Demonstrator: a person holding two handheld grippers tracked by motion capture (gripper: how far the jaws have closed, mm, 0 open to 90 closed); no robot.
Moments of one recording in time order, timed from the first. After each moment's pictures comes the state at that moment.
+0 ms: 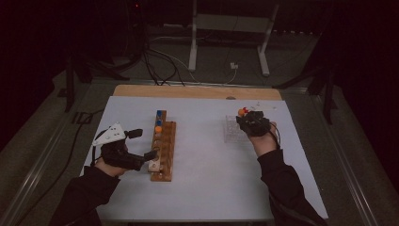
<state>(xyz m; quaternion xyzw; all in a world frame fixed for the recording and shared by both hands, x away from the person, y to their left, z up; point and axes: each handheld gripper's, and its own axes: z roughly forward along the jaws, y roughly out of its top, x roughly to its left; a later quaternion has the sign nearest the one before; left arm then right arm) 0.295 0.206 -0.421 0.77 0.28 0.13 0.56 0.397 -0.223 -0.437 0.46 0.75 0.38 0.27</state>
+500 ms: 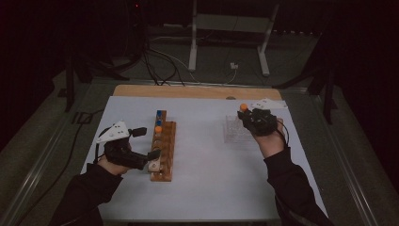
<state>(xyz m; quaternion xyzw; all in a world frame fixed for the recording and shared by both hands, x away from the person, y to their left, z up) 0.297 0.195 -0.411 0.78 0.27 0.13 0.55 0.364 -0.221 -0.390 0.42 0.75 0.42 0.29</state>
